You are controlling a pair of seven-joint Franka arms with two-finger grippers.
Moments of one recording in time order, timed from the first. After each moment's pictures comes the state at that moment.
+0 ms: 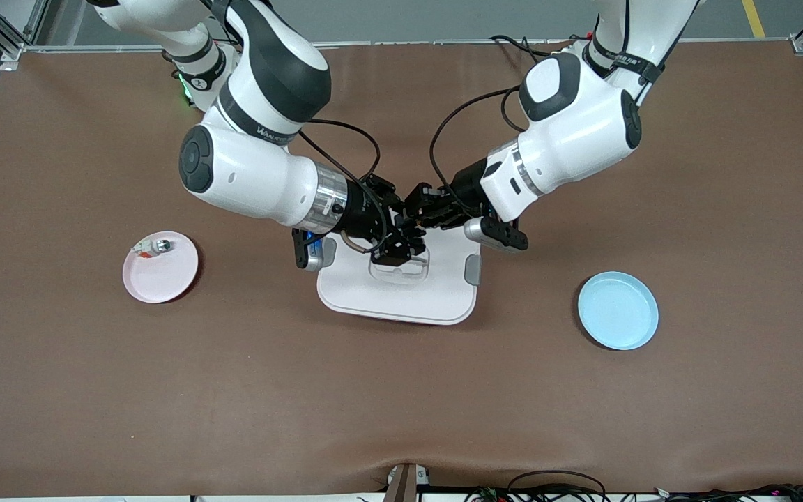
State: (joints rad) left arm -0.12 0.30 -0.55 -1.74 -0.80 2.48 -0.18; right arm 0.57 0.54 0.00 -1.21 0.70 2.01 1.71
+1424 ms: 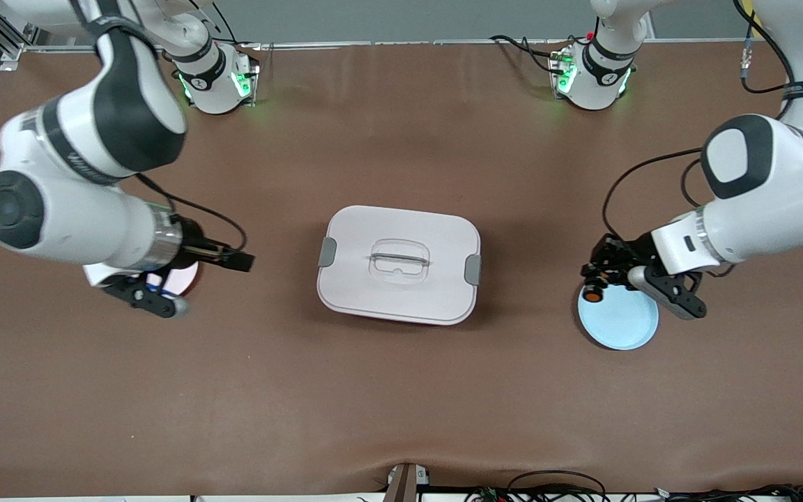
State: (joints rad) left arm 0.37 0.31 -0.53 -1.74 -0.28 2.05 0.52; right arm 0.25 0.47 -0.03 -1.17 0.22 1.45 0.52
